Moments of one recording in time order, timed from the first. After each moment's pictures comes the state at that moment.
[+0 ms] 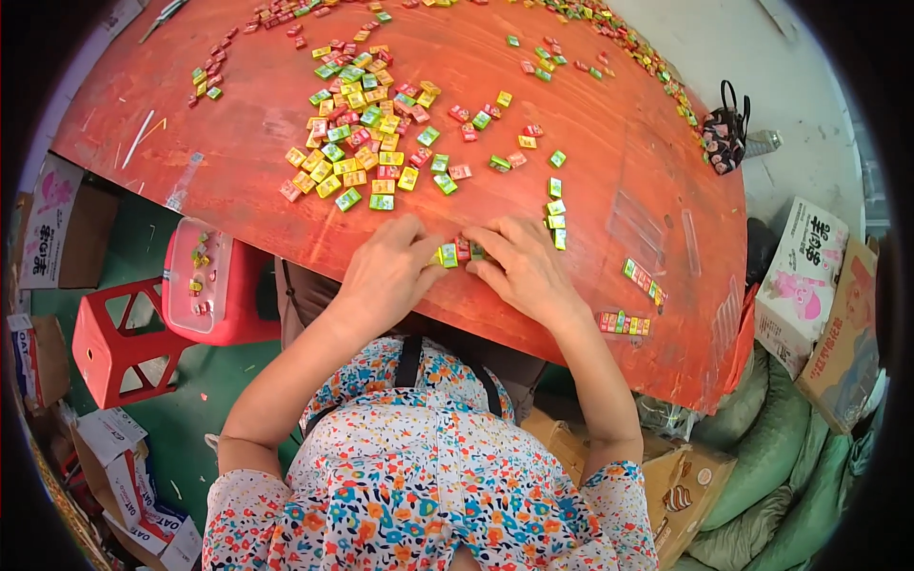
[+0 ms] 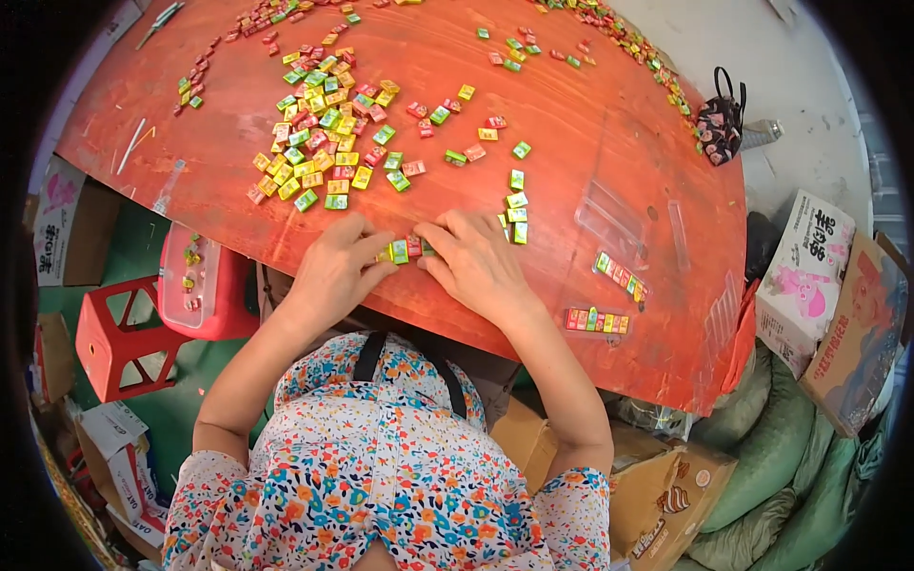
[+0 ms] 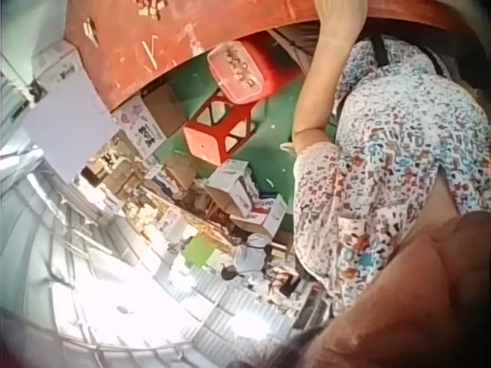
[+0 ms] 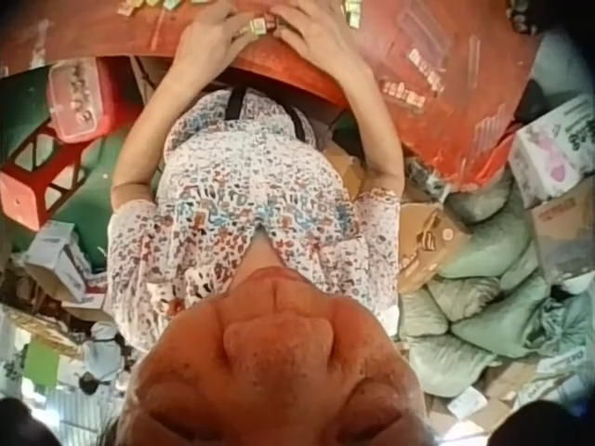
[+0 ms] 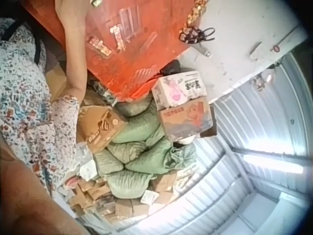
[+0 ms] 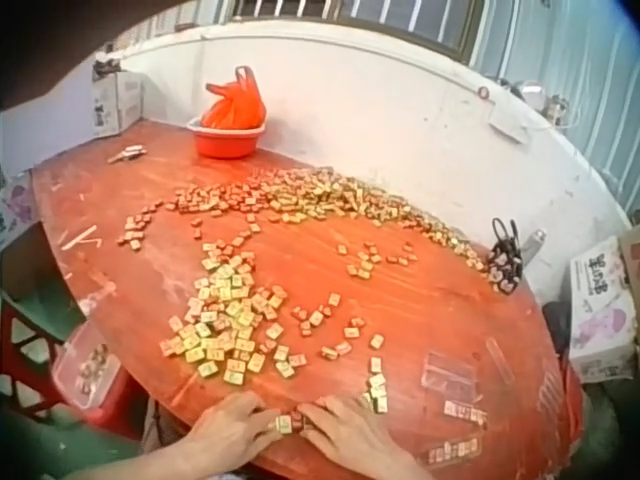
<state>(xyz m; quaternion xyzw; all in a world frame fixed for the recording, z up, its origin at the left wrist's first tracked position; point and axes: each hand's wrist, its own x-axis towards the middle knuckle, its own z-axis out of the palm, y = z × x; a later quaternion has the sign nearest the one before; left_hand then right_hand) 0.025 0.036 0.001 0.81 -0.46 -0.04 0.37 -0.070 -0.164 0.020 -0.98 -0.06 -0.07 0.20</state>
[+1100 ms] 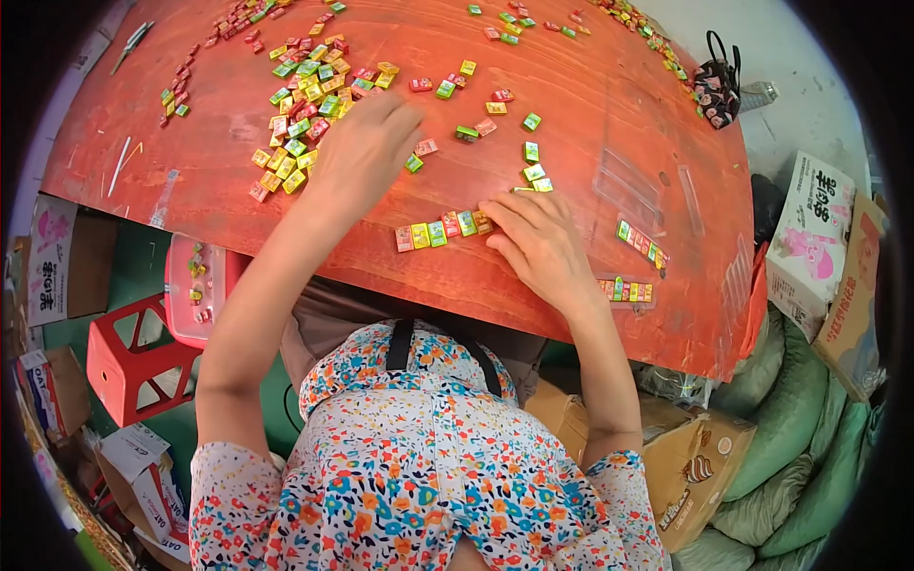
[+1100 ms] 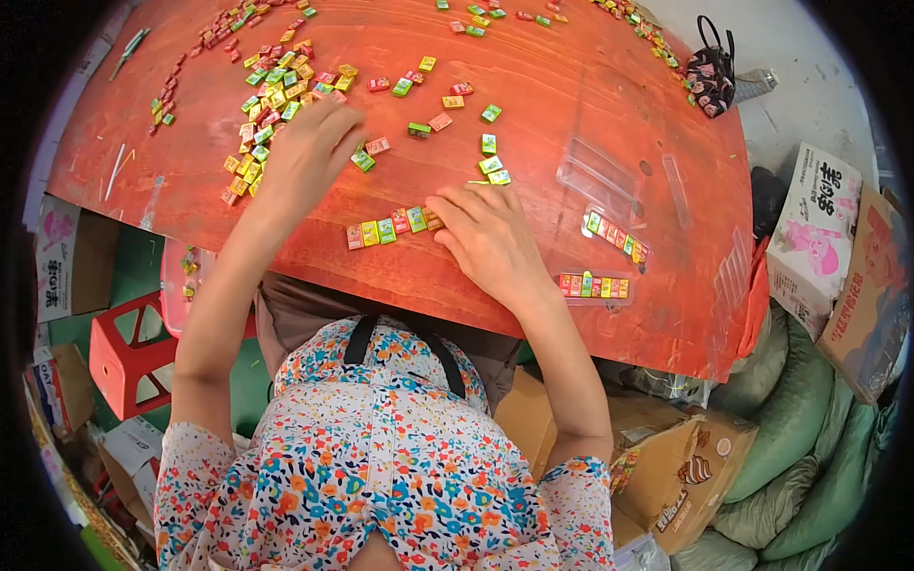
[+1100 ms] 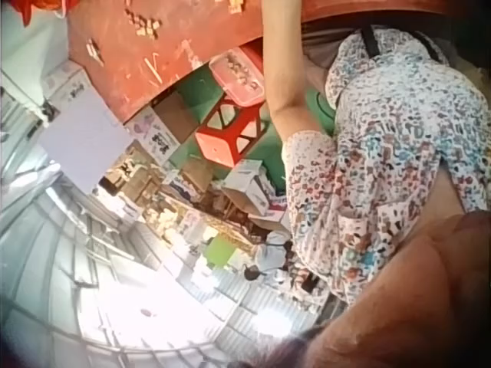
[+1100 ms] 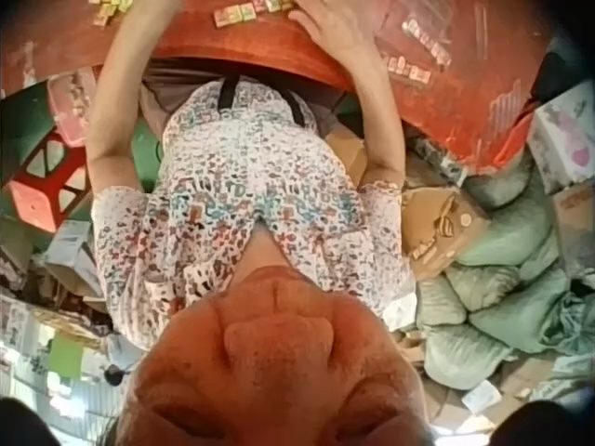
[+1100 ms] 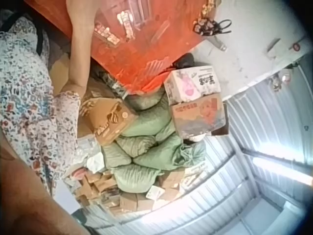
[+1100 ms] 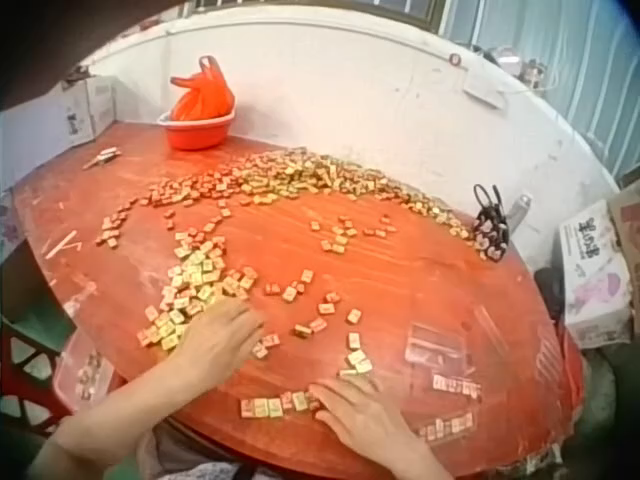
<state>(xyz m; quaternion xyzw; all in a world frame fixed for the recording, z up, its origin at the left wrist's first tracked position) 0.108 -0.027 0.021 0.77 -0.53 0.14 0.33 -0.103 -0.189 0.025 -0.97 -0.02 -0.16 0.20</state>
